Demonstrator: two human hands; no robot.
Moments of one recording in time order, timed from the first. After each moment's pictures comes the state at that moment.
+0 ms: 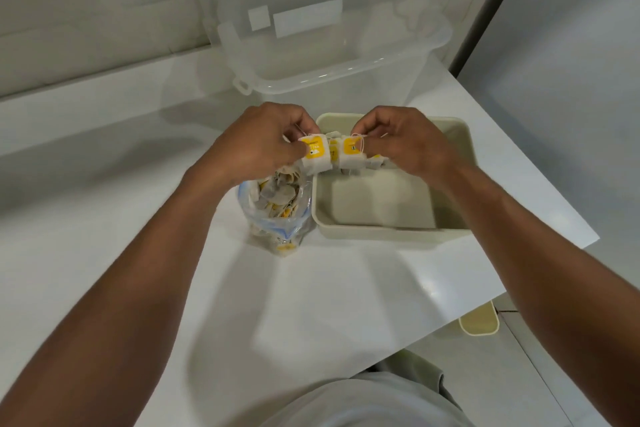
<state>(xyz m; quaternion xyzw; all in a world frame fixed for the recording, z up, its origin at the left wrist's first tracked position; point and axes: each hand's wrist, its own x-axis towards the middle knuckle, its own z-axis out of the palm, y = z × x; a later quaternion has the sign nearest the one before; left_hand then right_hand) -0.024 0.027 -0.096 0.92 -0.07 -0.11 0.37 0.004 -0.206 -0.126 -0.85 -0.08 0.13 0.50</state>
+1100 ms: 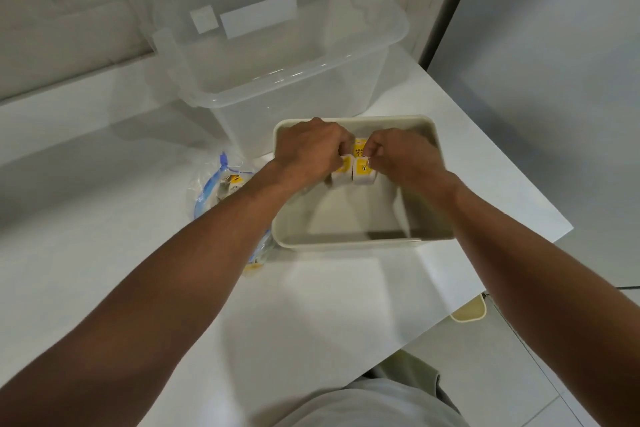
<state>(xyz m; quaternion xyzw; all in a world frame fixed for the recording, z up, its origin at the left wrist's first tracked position) 0.047 -0.087 -0.172 0.98 -0.16 -0.06 0.10 0.044 -0.265 -0.192 -0.98 -0.03 0.11 0.17</state>
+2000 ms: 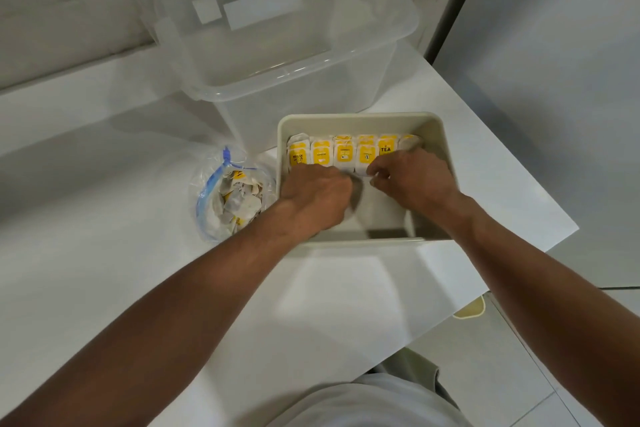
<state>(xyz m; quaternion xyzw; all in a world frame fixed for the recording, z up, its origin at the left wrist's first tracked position) -0.012 -0.090 -0.186 0.96 -0.25 -0.07 -0.09 0.011 -0.272 -0.204 -0.99 -0.08 0.09 0.08</state>
